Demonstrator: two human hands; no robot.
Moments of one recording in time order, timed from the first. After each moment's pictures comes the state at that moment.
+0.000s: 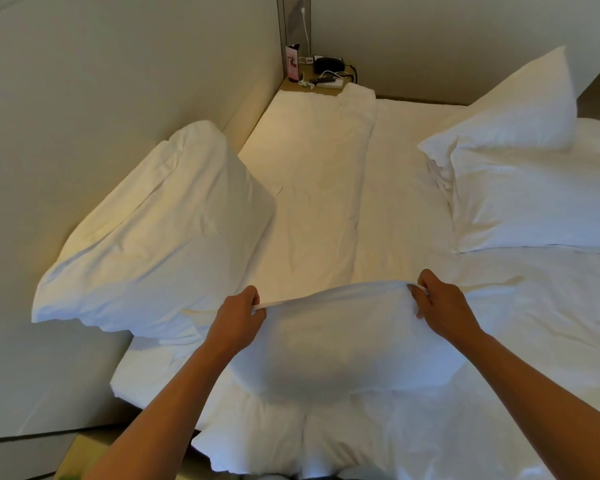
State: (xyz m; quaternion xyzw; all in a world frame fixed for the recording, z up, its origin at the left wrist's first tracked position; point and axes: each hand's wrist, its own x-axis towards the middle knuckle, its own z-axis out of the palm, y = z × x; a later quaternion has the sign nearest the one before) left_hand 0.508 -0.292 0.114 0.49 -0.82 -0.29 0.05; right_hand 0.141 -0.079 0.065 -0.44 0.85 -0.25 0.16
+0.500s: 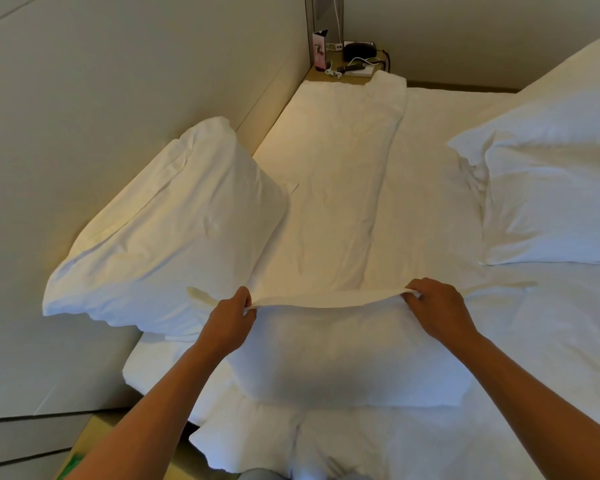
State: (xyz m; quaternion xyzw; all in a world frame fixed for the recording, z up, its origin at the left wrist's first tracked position) left_hand 0.477 -0.308 0.095 0.53 -0.81 -0.25 0.00; right_hand 0.100 -0.128 0.043 -0.47 0.83 -0.24 0.18
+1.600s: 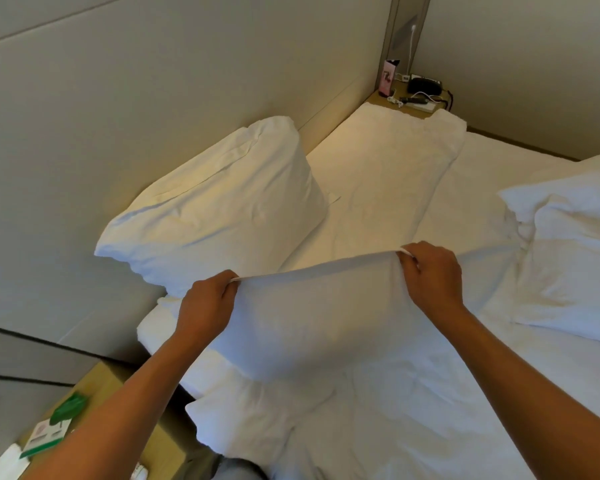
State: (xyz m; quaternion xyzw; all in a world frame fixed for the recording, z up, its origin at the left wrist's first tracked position) left_hand 0.561 -0.290 0.155 0.61 -0.75 -0.20 0.18; right_hand 0.161 -0.233 0.143 -0.59 0.75 -0.30 0.00
